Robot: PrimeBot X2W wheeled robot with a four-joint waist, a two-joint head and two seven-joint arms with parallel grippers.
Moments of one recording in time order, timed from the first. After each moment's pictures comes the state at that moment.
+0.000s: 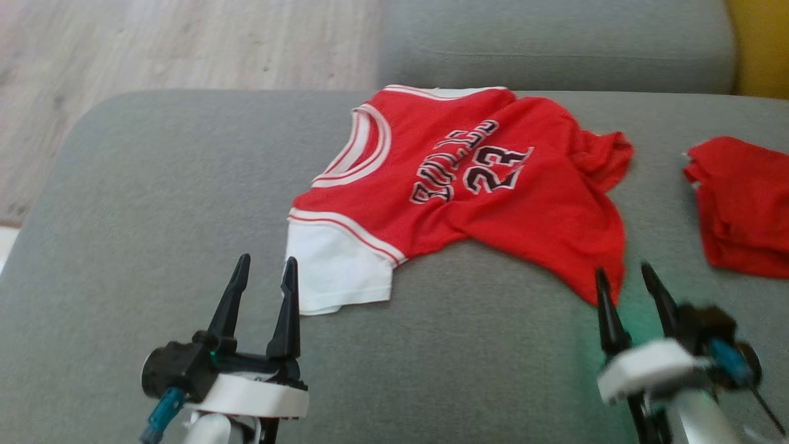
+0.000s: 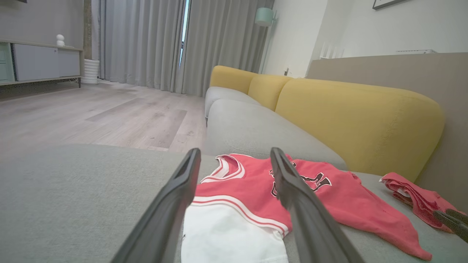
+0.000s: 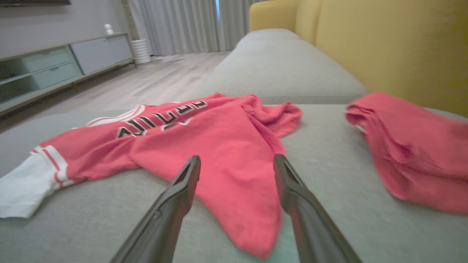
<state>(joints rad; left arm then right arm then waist) -0.06 0.05 -0.23 0.18 -0.28 -0.11 -0.26 -0.18 -0.07 0.05 0.54 0.10 0.13 -0.25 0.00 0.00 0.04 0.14</state>
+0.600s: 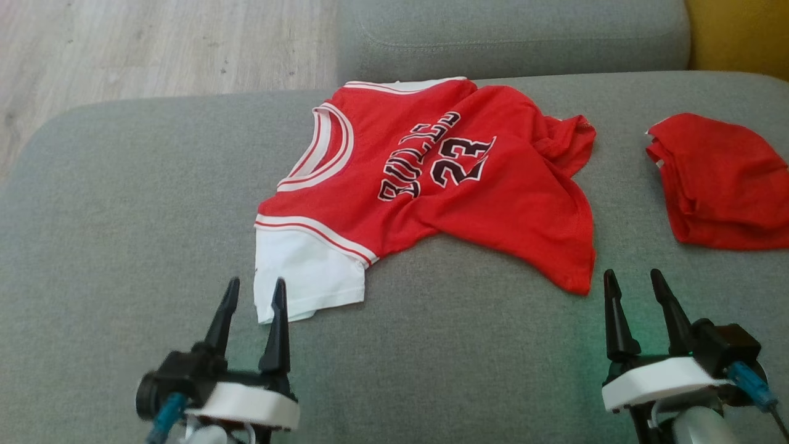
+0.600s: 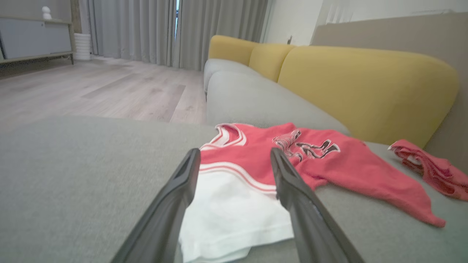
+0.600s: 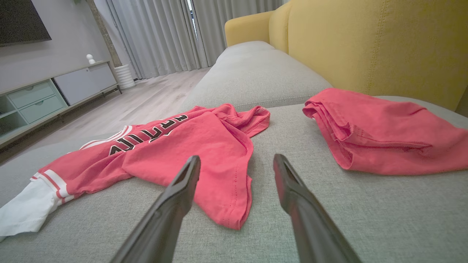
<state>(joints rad) -0.05 0.05 -0.20 0.29 -0.26 -0.09 -0.26 -0.01 -0.04 0.00 0.33 0.18 0.13 -0.25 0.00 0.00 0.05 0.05</state>
